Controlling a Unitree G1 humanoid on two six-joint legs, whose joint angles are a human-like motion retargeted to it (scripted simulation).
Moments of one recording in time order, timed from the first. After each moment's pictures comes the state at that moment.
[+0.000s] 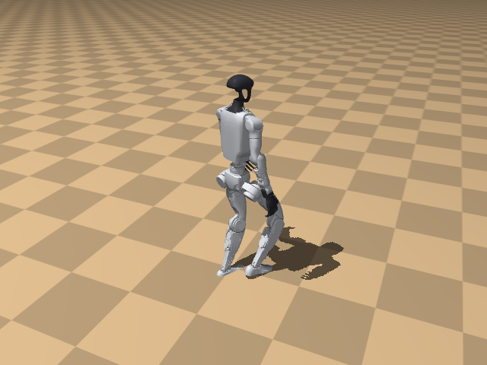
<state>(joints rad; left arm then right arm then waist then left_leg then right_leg) -0.24 0.23 -0.05 1.12 -0.11 -0.08 0.12 0.05 -0.21 0.10 1.26 -0.04 -0.03 -0.04 -0.09 -0.09 0.08 -0.07 -0.33 -0.07 0.59 -0.57 0.20 -0.57 -0.17 -0.02 1.19 -0.43 0.01</state>
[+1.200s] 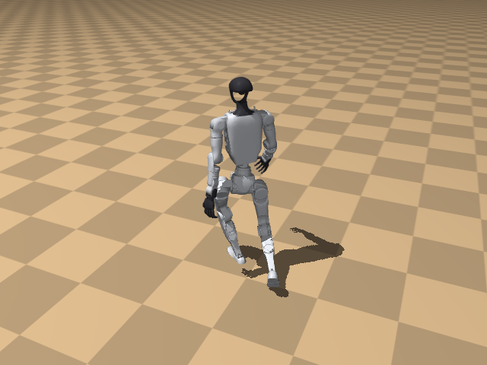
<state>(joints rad) 0.22 0.17 0.18 1.47 -0.23 -0.06 0.01 -0.14 -0.26 0.16 1.01 -0.04 -0.10 -0.05 0.10 -0.16 -0.13 -0.66 -0.14 0.37 0.78 -0.45 0.26 -0.22 -0.29 -0.12 1.25 -0.18 0.16</state>
